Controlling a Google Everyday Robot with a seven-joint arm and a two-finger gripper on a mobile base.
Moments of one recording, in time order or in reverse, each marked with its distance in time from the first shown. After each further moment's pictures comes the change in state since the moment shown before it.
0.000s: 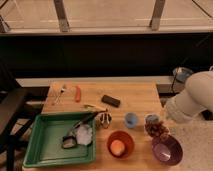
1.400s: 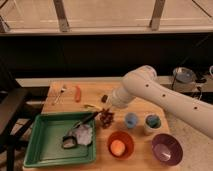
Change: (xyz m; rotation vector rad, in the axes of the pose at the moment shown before) arm -0.154 -0.186 0.077 0.232 -0.163 -0.574
